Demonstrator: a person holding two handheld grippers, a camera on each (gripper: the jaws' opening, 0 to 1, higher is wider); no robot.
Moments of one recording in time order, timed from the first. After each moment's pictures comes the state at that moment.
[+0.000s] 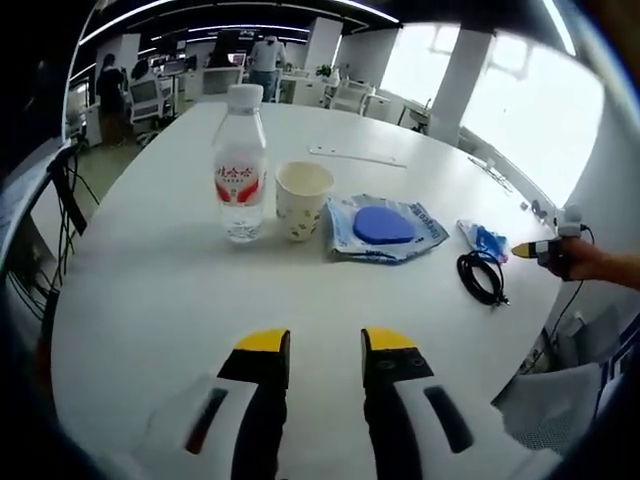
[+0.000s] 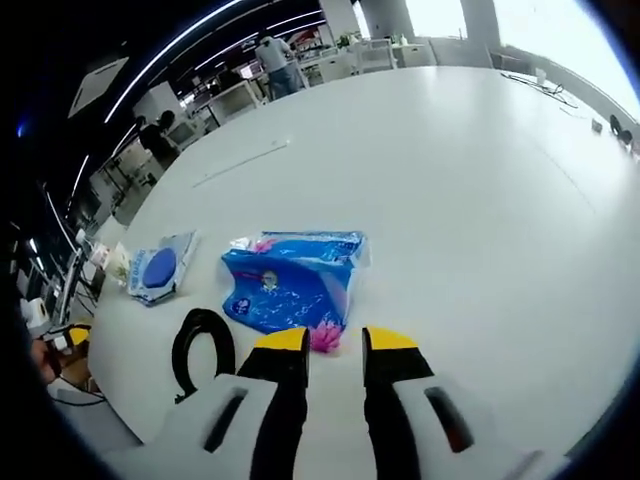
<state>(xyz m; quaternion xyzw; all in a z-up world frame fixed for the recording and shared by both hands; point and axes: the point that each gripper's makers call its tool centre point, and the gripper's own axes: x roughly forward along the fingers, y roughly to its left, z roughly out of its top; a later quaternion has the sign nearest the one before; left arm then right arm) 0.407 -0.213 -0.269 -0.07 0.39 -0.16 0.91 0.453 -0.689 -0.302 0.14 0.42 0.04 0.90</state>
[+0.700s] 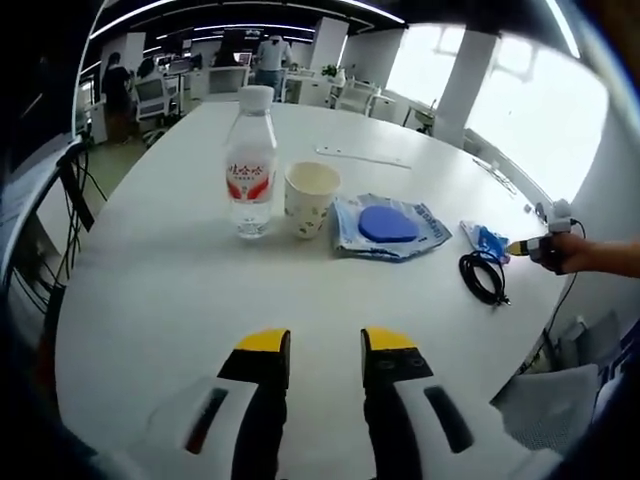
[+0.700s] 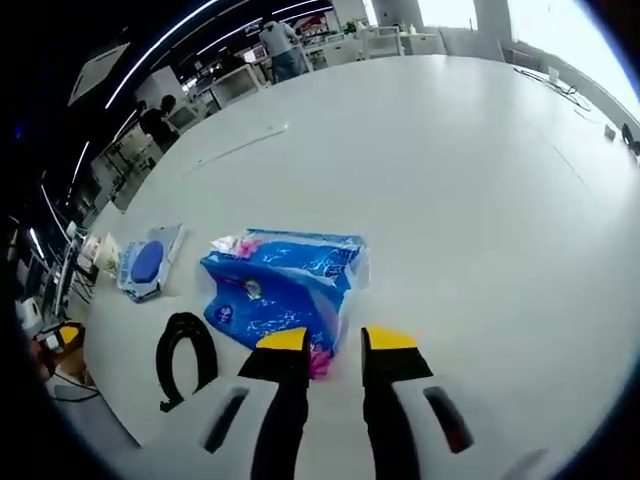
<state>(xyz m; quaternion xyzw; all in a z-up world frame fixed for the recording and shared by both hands) 0.400 -0.206 -0.265 -0.07 0.39 -0.14 0.91 0.463 -0.682 -0.312 0.12 0.45 0.05 0.88</state>
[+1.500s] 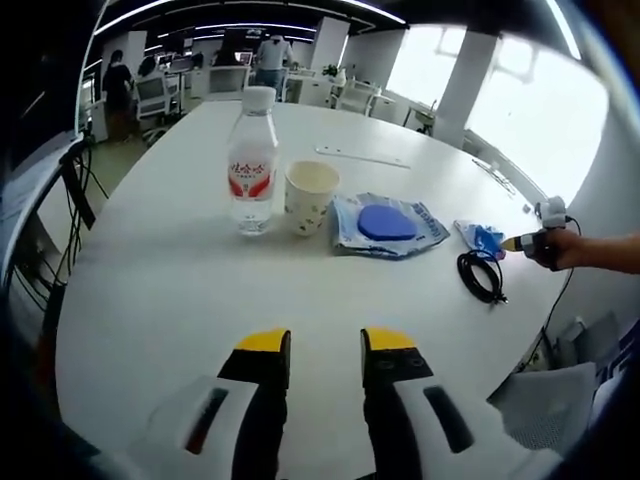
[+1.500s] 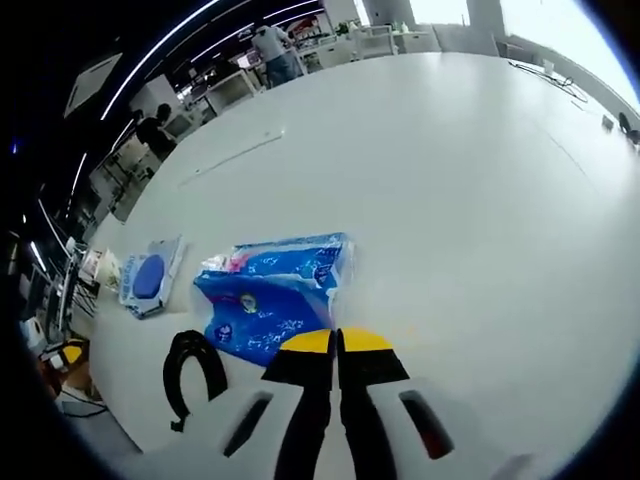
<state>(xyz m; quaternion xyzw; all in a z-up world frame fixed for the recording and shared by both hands) 0.393 -0.204 -0.264 -0.07 0.39 -0.14 0.91 0.469 -0.668 -0.297 0.14 0.44 0.05 0.88</state>
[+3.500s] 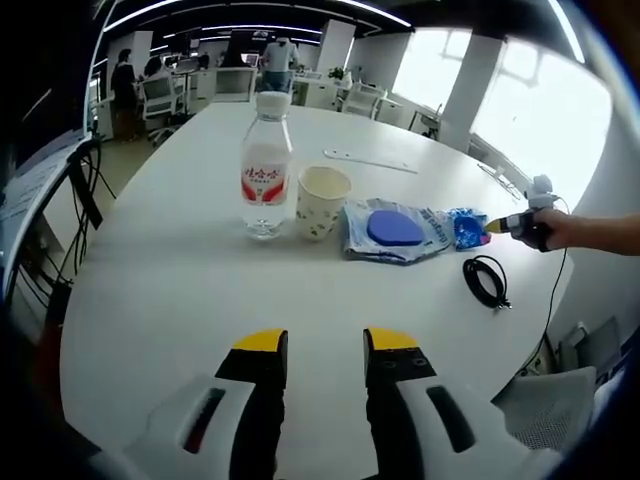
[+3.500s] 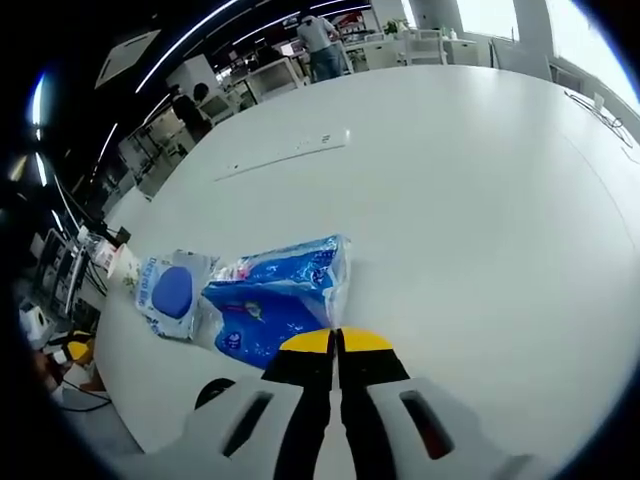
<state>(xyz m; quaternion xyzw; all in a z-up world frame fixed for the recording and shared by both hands) 0.398 -0.193 -0.261 -0.07 0.39 -0.13 0.91 0.525 -0.608 -0.285 0.11 0.44 0.12 0.88</state>
